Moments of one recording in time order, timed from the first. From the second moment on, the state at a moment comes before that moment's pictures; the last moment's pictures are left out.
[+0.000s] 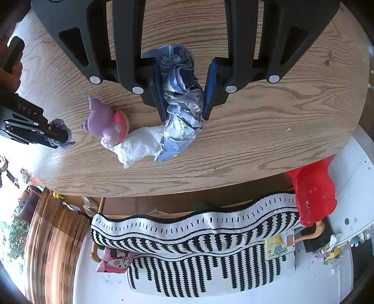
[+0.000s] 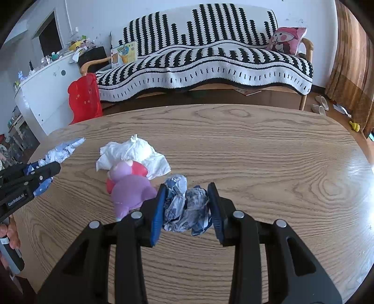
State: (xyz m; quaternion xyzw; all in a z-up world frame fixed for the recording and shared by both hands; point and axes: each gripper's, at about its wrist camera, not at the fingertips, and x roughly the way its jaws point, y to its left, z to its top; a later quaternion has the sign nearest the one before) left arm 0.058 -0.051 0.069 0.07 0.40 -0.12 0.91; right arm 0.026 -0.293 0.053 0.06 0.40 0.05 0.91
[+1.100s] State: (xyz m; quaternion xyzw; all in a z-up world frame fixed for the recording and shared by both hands) left arm -0.289 -0.400 -0.024 0.24 0.51 -0.51 0.65; right arm -0.419 -0.523 -0.030 0.29 0.40 -0.08 0.87
